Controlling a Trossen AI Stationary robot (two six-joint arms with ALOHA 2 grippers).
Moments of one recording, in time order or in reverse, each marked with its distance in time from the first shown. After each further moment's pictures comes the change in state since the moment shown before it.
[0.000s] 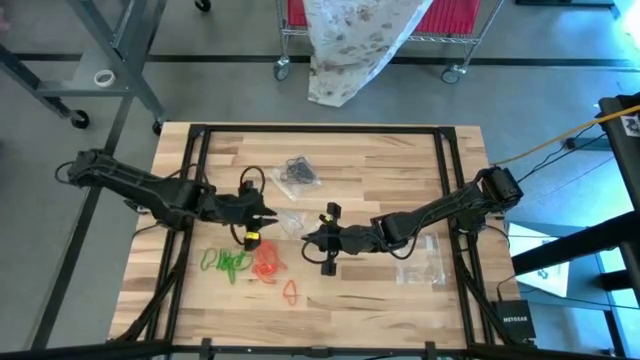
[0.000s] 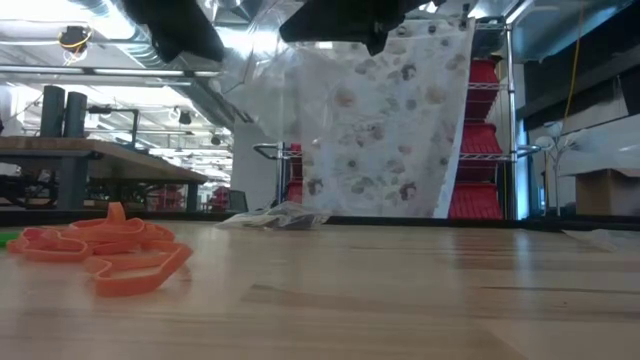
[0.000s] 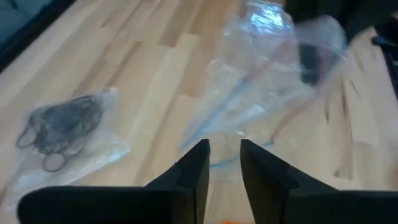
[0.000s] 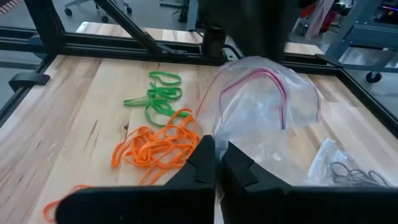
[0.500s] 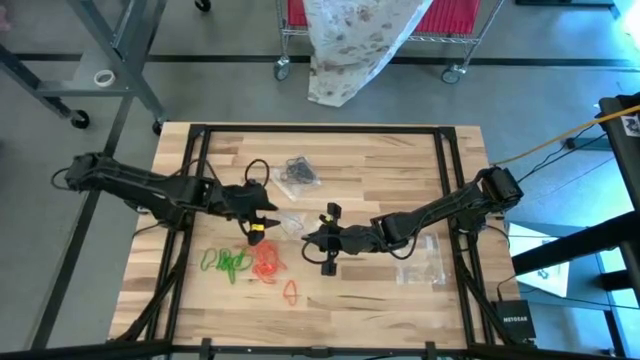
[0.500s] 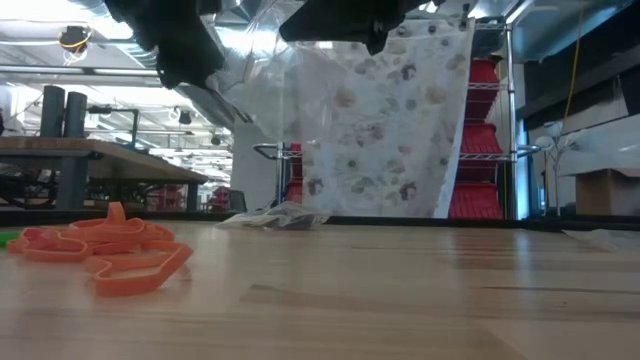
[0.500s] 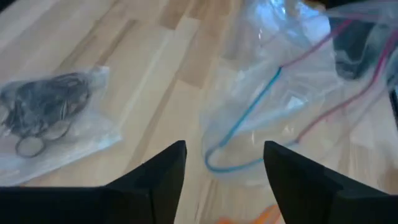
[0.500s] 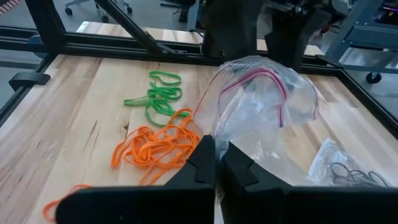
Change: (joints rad) left arm 0.119 0.000 -0.078 0.076 0.148 -0.023; right arm 0.000 0.000 0.000 0.000 -0.001 -0.004
